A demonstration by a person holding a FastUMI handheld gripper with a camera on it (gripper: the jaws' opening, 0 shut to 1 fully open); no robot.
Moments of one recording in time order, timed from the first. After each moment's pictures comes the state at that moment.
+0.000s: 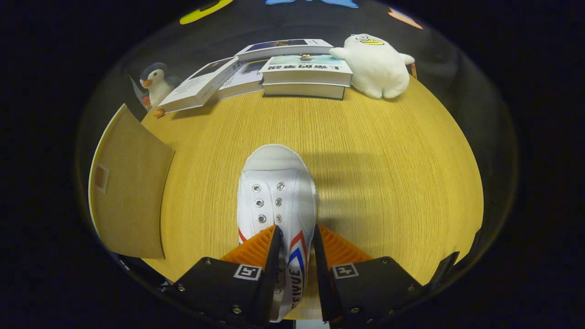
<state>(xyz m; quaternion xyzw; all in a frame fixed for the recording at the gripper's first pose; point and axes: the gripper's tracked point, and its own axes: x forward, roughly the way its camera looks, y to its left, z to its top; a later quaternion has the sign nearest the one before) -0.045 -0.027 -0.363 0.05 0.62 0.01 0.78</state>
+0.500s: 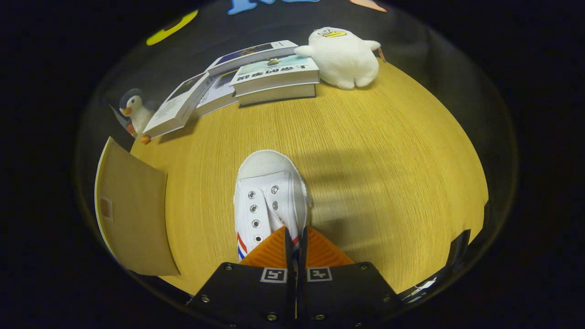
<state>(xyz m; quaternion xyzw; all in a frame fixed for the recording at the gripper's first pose) -0.048 -0.032 -0.354 0.14 0.62 -0.05 0.77</state>
